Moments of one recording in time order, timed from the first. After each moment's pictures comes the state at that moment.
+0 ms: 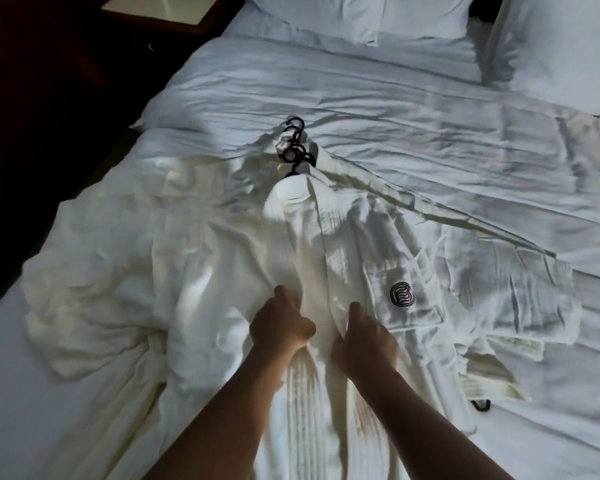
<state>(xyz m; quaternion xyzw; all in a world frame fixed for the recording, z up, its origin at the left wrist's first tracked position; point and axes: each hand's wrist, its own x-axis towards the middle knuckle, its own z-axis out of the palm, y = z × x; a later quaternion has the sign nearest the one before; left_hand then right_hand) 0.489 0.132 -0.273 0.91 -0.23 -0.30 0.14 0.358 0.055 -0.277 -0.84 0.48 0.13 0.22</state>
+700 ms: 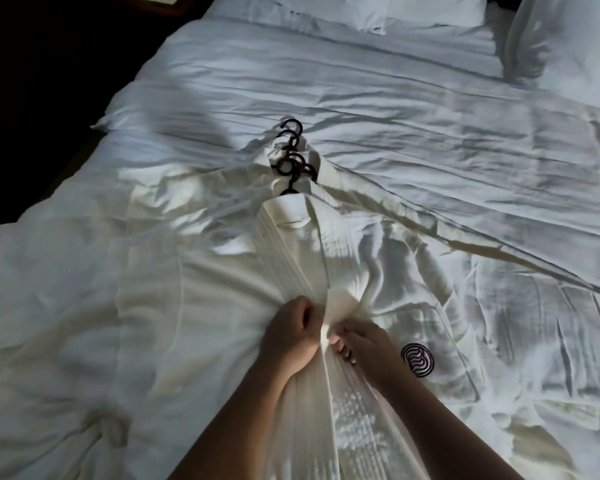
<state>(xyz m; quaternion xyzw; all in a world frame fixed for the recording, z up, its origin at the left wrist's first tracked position) 0.559 0.061 -0.376 0.84 -0.30 -0.29 0.35 0.421 -0.036 -0.344 -0.72 0.44 0.04 0.54</state>
